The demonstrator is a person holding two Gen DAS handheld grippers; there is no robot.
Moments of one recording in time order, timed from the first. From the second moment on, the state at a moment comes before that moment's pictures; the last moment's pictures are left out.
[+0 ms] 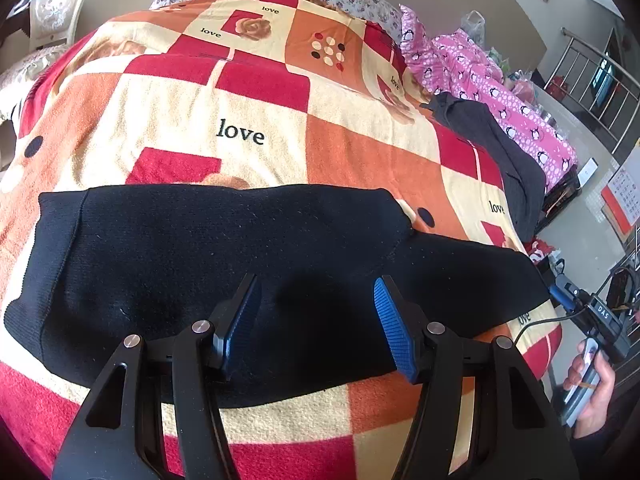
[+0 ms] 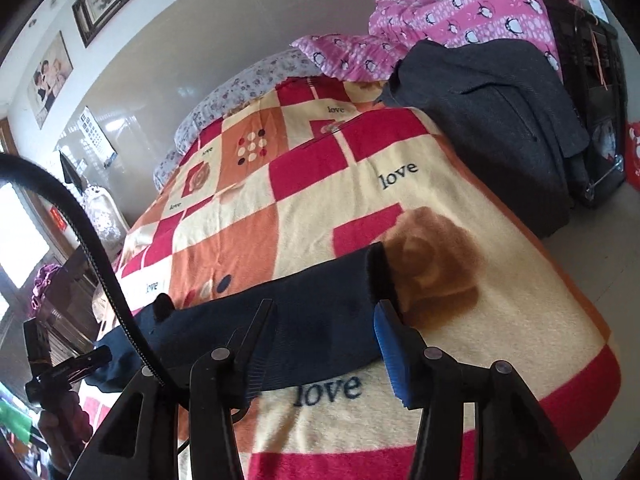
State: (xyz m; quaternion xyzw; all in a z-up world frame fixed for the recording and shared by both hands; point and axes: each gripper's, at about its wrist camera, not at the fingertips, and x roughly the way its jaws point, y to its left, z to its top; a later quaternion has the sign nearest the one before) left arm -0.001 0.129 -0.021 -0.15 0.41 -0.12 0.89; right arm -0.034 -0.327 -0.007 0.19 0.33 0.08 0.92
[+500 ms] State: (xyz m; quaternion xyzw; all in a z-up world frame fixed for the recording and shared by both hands) left arm -0.015 0.136 -0.005 -0.10 0.38 -0.09 0.91; right arm 0.041 -0.177 -0.021 0.10 0.39 0.25 0.88
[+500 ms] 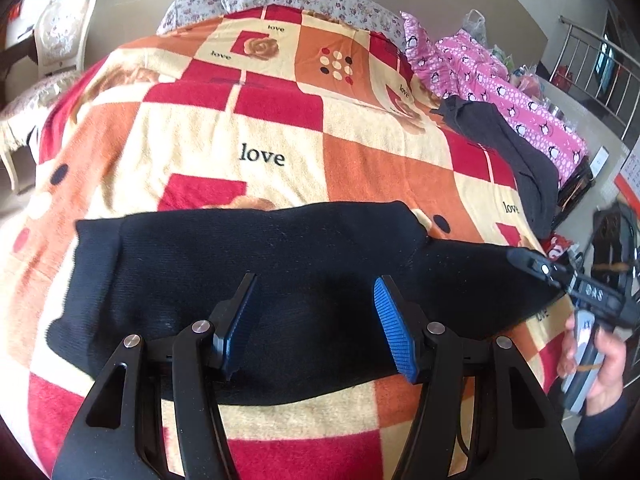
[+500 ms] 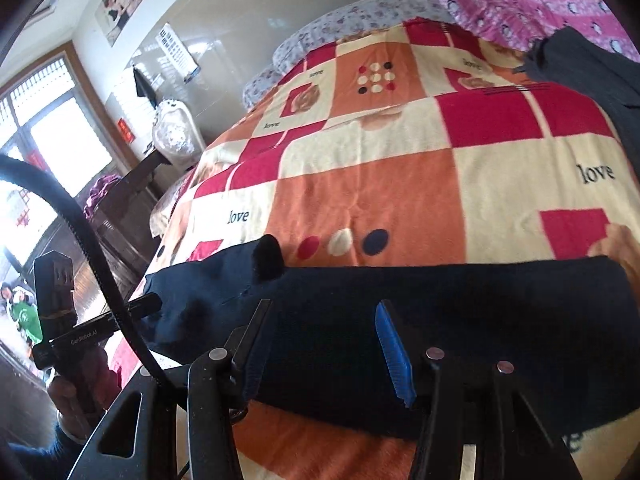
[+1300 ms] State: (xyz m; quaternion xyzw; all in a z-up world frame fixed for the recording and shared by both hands) left arm -0.002 0.191 -0.040 -0.11 0.39 0.00 0.91; right arm 0.124 -0.056 -0.069 -0.04 0.42 0.26 0.87
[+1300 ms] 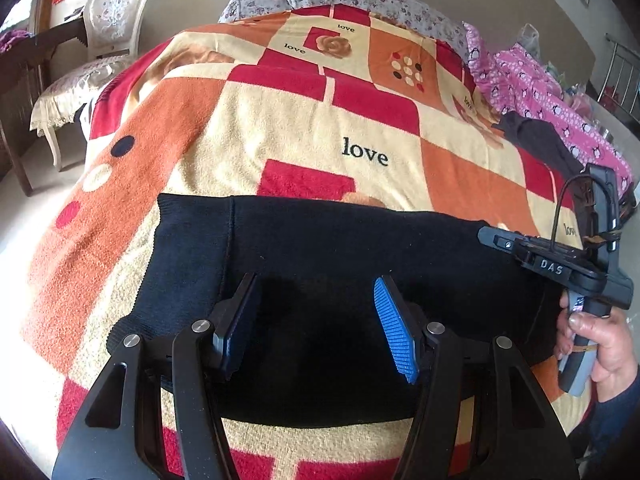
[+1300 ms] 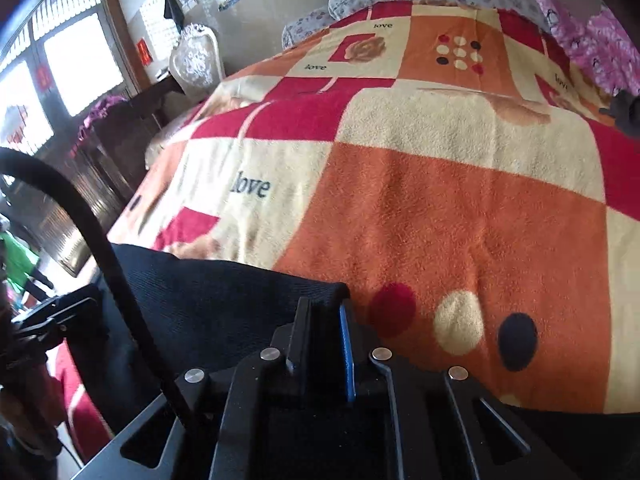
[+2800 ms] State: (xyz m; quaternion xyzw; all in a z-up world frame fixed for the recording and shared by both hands) left arm 0.029 -0.053 -0.012 -0.04 0.43 -0.23 0.87; right arm -0.039 -0.304 -0.043 0.14 0.39 0.11 0.90
